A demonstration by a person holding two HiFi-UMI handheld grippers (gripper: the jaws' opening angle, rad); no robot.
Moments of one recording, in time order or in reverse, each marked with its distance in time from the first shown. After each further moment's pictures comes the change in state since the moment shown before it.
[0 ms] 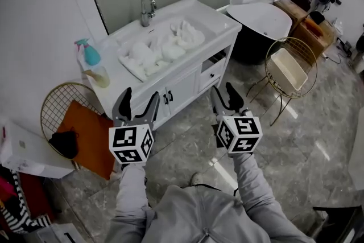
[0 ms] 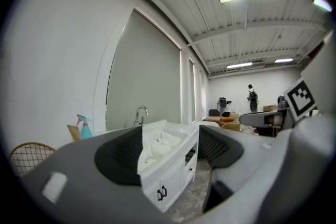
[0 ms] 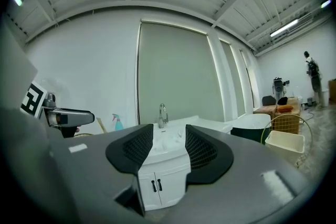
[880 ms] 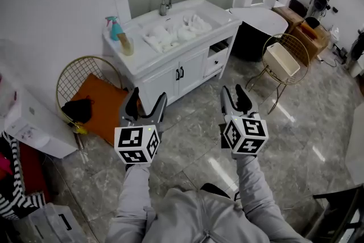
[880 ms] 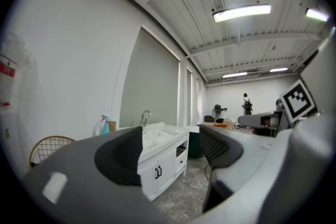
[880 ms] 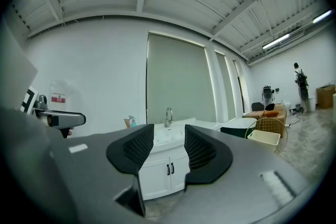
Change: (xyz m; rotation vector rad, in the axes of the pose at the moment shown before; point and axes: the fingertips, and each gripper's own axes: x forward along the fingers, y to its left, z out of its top) left arm -0.260 -0.018 0.002 -0.036 -0.067 -0.011; right arm -0.223 0.122 0.005 -0.021 -0.050 -0.068
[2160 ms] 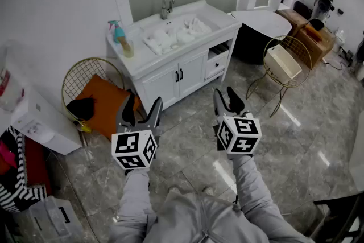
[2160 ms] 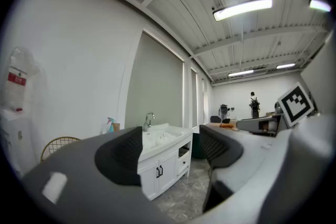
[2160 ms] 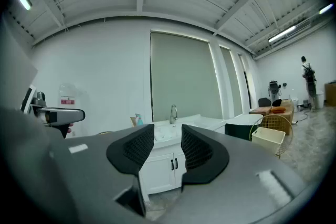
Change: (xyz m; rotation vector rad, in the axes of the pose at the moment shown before) left arm -0.032 -0.048 0.015 0.004 -0.003 0.089; right arm -0.026 -0.022 0.002 0.015 0.052 0.082
